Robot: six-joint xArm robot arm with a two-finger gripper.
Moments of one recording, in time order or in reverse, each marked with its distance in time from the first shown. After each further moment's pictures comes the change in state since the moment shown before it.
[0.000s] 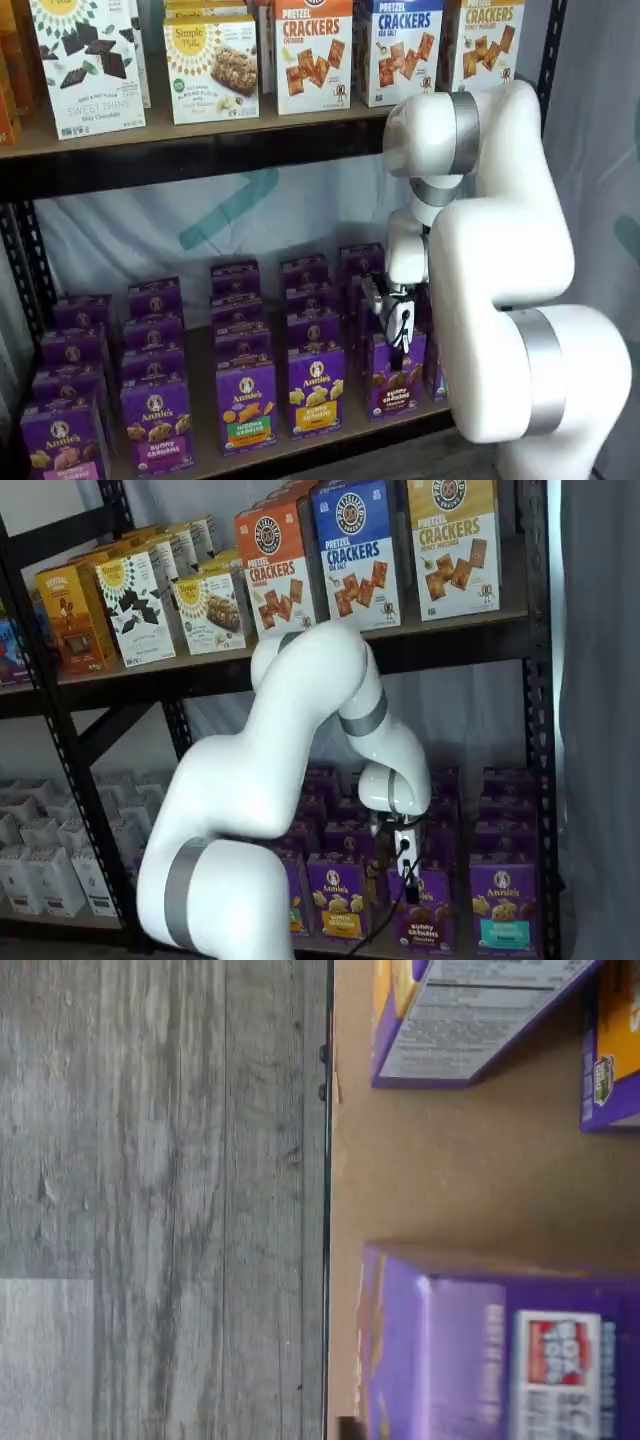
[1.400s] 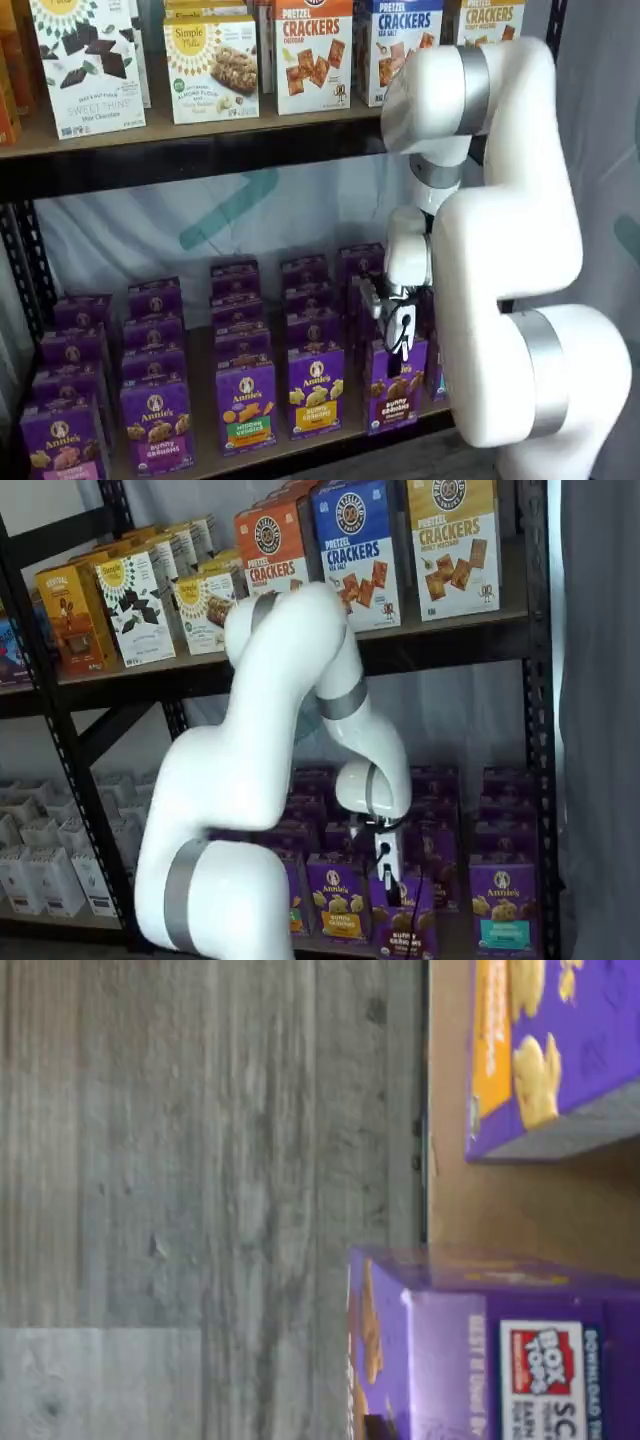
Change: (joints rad) arm 0.046 -0.220 0.330 0.071 -0.104 -0.026
